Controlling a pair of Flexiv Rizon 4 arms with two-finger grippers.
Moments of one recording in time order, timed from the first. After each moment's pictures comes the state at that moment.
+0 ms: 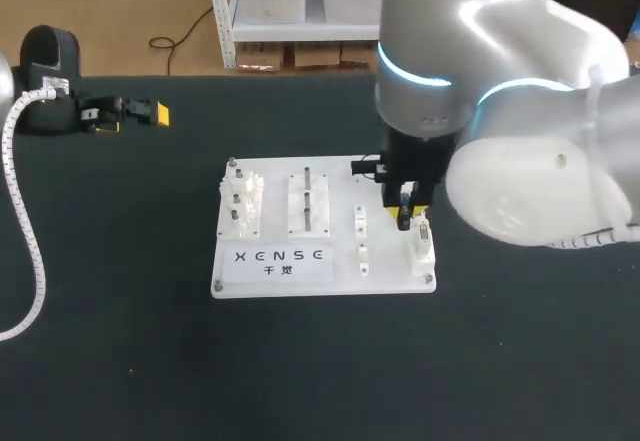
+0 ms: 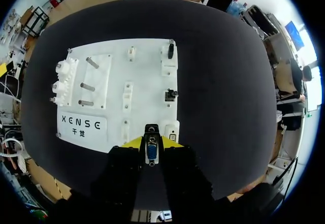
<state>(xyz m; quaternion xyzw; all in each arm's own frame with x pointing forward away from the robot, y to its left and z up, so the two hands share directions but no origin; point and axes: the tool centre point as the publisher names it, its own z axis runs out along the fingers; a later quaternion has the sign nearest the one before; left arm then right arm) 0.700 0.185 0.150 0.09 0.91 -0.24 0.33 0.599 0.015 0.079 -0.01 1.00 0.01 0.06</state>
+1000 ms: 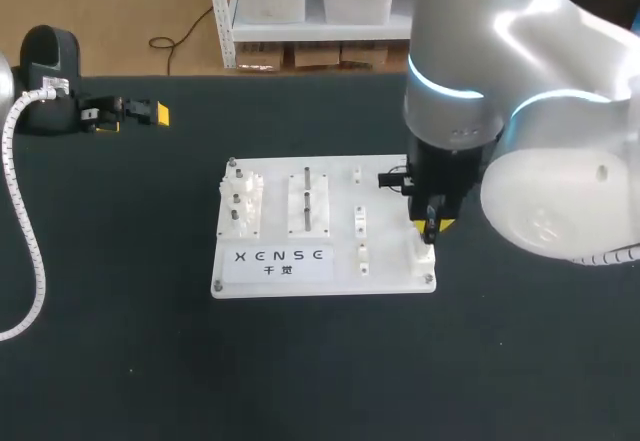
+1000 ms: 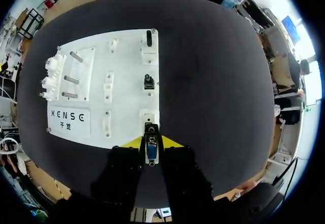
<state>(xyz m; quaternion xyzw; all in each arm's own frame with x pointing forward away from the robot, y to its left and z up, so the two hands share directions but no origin) 0.700 0.185 0.150 0.09 0.91 -0.24 0.33 0.583 -0.015 0.069 0.00 1.00 0.00 0.04</state>
